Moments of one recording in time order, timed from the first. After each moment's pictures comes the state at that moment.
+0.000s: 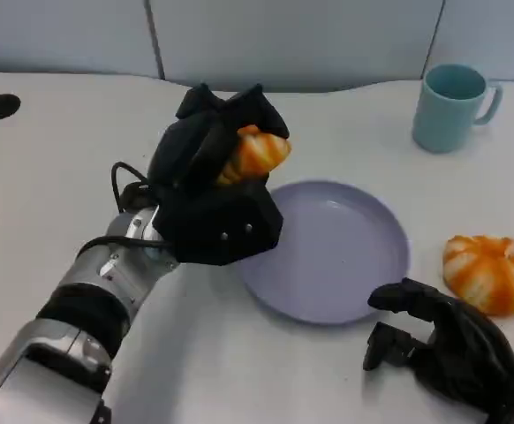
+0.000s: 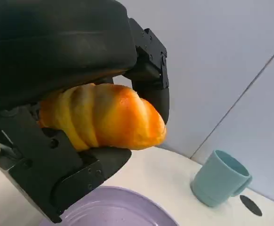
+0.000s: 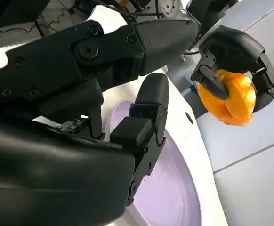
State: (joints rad) left arm -0.85 0.08 -0.36 1.04 0.49 -0.52 0.29; right arm -0.19 -0.01 -0.15 0.63 0.42 0.05 0.84
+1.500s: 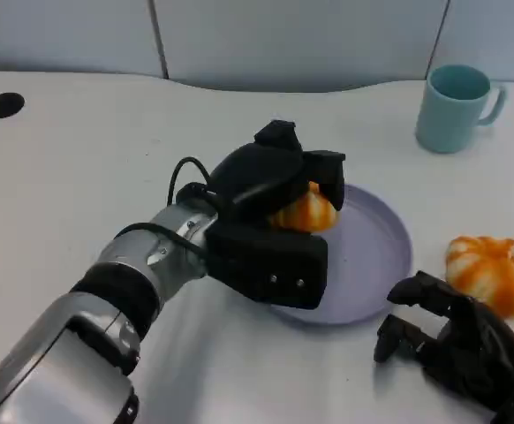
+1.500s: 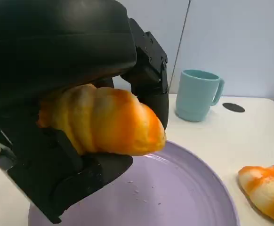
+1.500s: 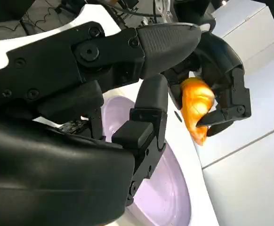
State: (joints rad) left arm -0.95 0.03 -0.56 1.17 0.66 -0.55 0.22; right arm -0.23 -0.01 -0.20 0.73 0.46 0.00 0.88
